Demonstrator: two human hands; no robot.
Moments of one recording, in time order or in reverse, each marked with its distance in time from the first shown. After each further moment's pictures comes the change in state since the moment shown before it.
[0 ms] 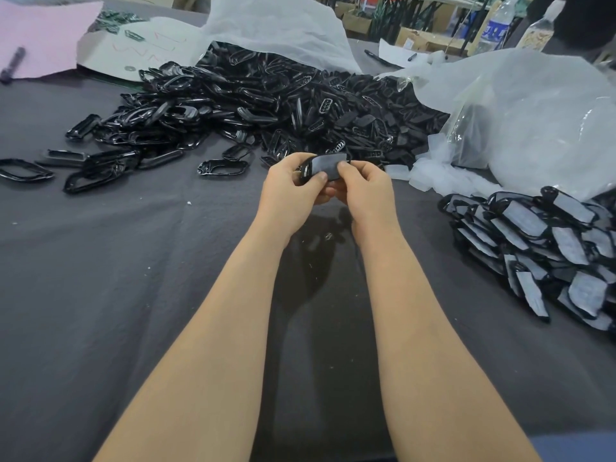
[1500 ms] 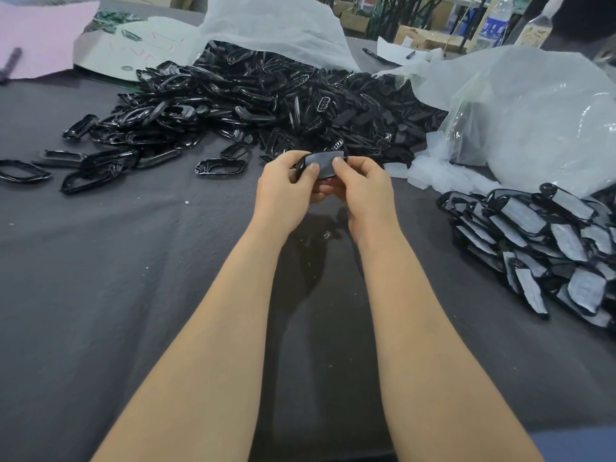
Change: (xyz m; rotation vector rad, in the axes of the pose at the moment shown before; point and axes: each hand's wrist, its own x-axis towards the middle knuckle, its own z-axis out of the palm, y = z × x) left_hand 0.000 0.001 0.000 0.079 0.035 0.027; right_hand 0.001 0.001 0.000 0.075 0.003 0.019
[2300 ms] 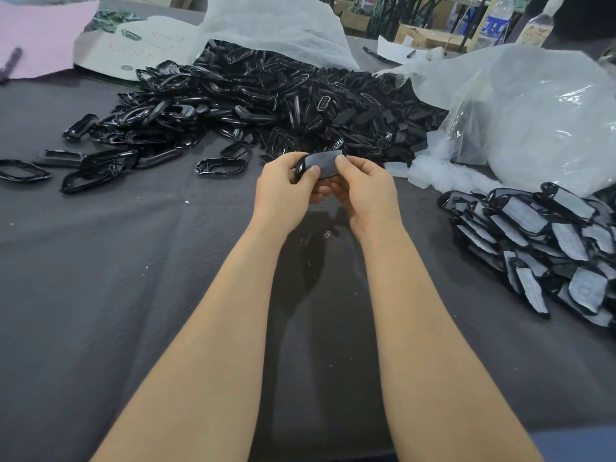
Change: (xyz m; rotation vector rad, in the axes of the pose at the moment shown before) left_hand 0.000 0.000 -0.001 0.007 -0.003 -0.004; right_hand -0.001 -0.005 -0.004 0.121 -0.038 0.063
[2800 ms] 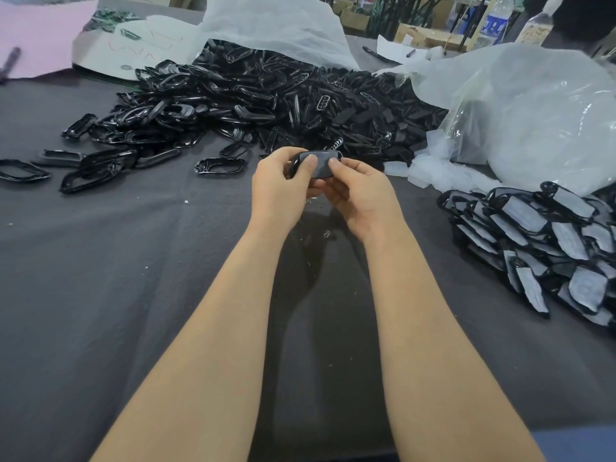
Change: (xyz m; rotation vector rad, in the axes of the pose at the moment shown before) left_hand 0.000 0.002 0.001 -0.012 0.097 0.056; right_hand -0.003 -0.003 -0.002 0.098 -0.120 0.103
